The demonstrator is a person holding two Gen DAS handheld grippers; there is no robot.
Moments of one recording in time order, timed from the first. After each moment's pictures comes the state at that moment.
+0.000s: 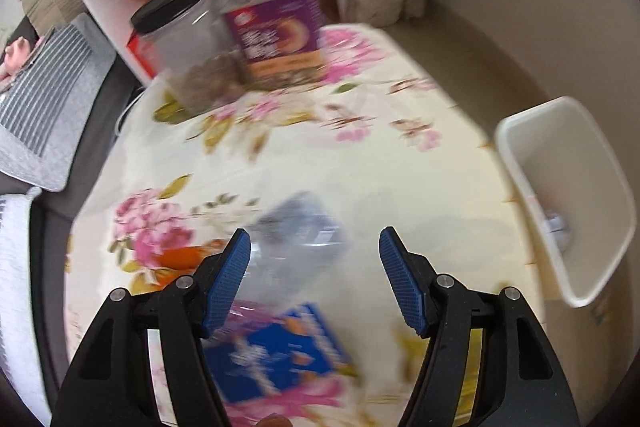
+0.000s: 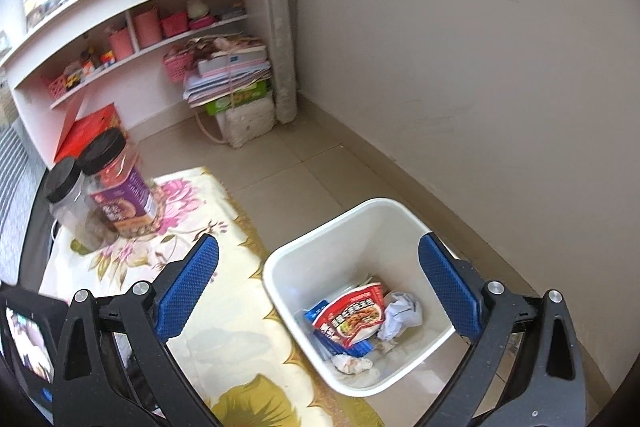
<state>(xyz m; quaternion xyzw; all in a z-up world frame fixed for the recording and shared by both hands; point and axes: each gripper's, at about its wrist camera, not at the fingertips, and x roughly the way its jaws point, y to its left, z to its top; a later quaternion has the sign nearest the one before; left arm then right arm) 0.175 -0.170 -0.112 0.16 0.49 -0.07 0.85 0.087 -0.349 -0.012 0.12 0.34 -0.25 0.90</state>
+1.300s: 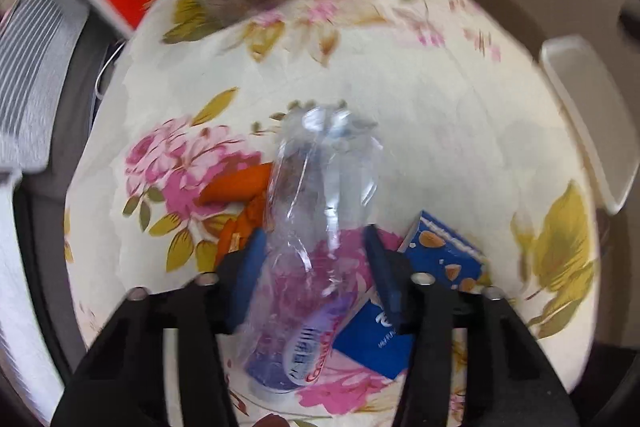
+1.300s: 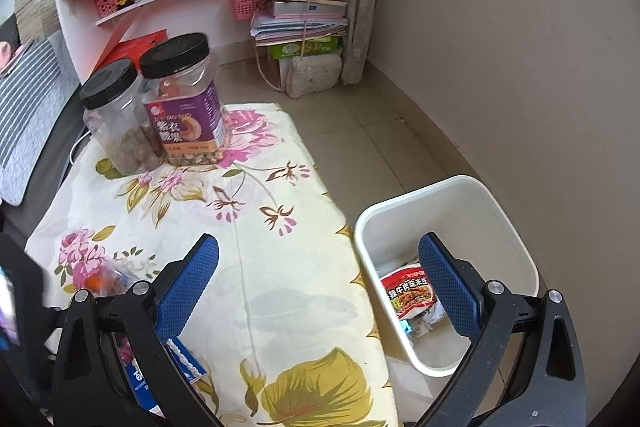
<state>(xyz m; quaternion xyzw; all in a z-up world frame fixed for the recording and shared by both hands) 0.182 -0.060 -0.127 0.14 0.58 -0.12 0.80 0.133 -0.257 -0.048 0.06 0.42 -0.17 0.89</state>
